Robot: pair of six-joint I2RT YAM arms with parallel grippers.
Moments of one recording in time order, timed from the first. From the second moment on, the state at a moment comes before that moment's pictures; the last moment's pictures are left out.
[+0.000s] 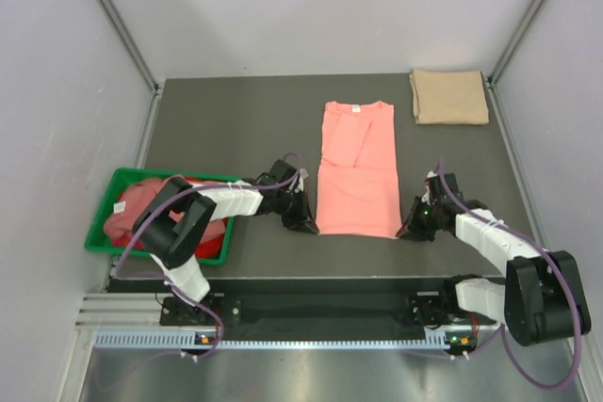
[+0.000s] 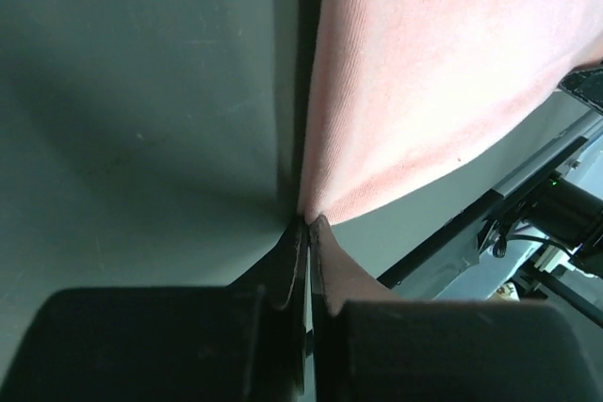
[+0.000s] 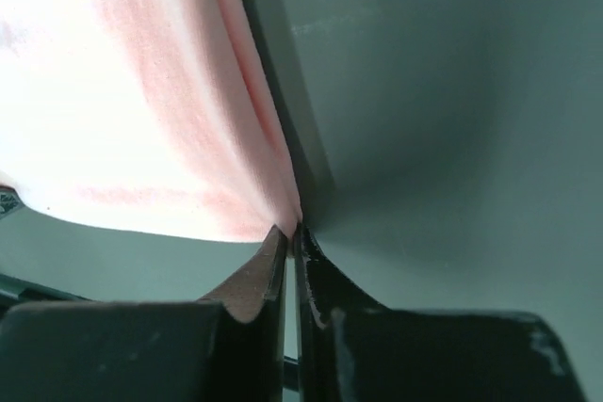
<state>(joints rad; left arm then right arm) -0.64 1.72 0.82 -0.14 0.47 -0.79 0.17 1.17 0.47 -0.44 -0.27 0.58</state>
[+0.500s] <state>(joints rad) -0.88 1.51 0.97 -0.46 0.14 -0.83 0.17 0.82 0.53 -0.71 -0.15 0.63</state>
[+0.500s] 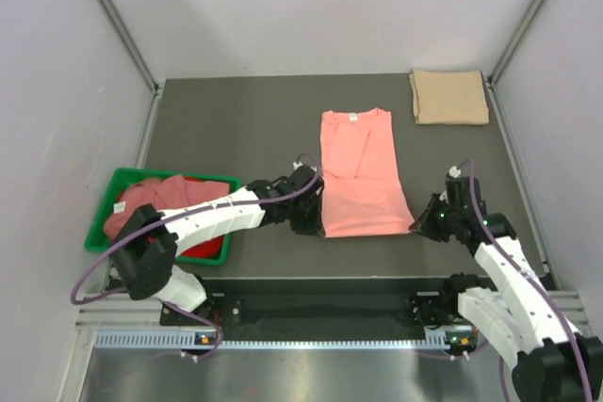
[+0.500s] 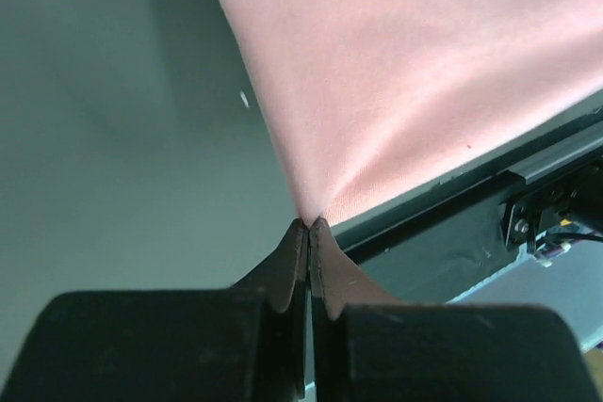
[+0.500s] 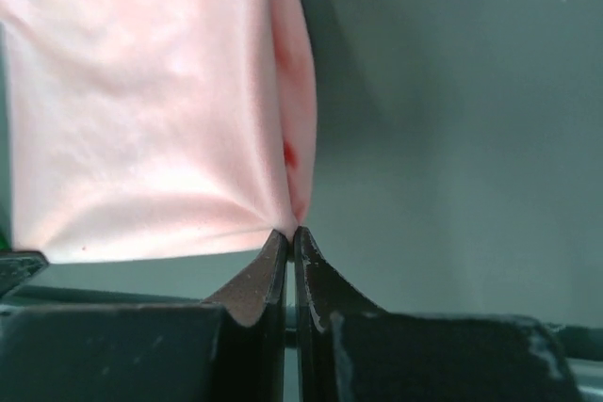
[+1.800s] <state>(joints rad) -0.45 2.39 2.22 -0.60 0.05 -0.50 0.10 2.13 1.87 -0.57 -0.29 0.41</state>
